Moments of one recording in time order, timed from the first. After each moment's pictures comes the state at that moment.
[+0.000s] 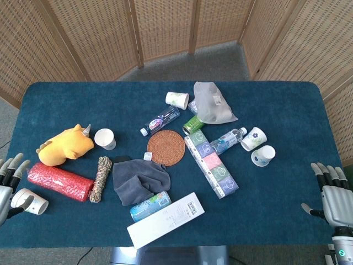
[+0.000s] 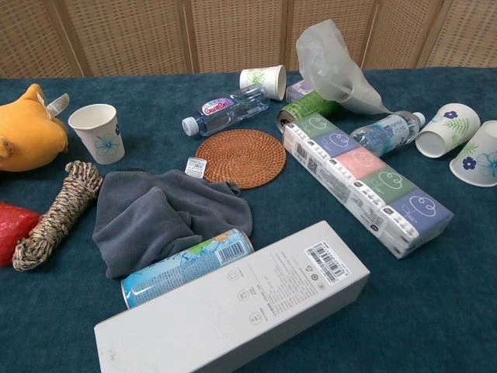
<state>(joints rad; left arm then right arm) -0.07 -1.08 0.06 -1.56 1.62 1.62 0.06 0.06 -1.02 0.07 -1.80 -1.34 1.41 -0.18</state>
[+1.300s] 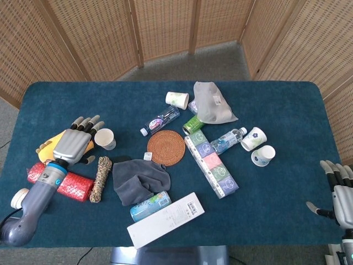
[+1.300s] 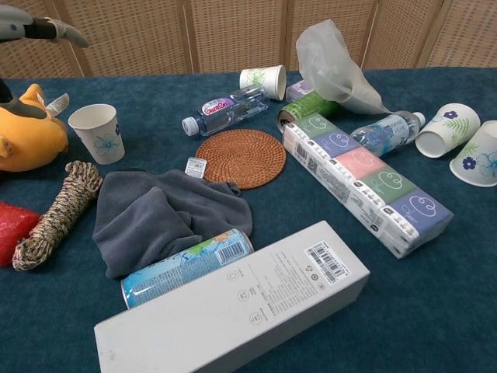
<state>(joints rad) -0.67 -1.11 -0.22 -1.82 0.90 0.92 0.58 0.04 -0.96 0.07 -1.82 -1.38 1.44 -0.01</state>
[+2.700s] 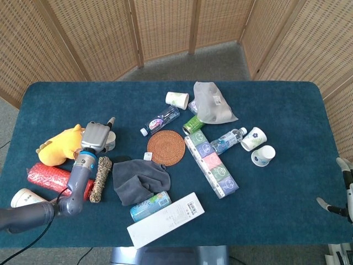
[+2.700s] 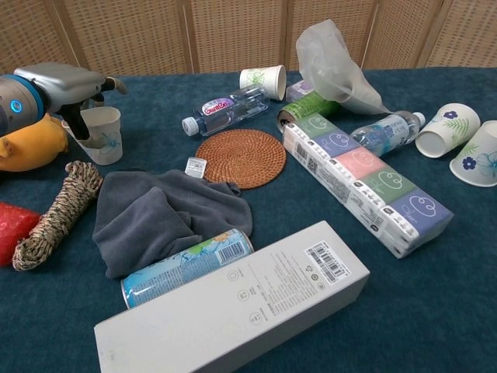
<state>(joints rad) -0.89 -1.56 -0.13 -1.28 0.67 0.99 0.72 0.03 -0.96 0.11 -1.76 -1.32 1.44 0.09</state>
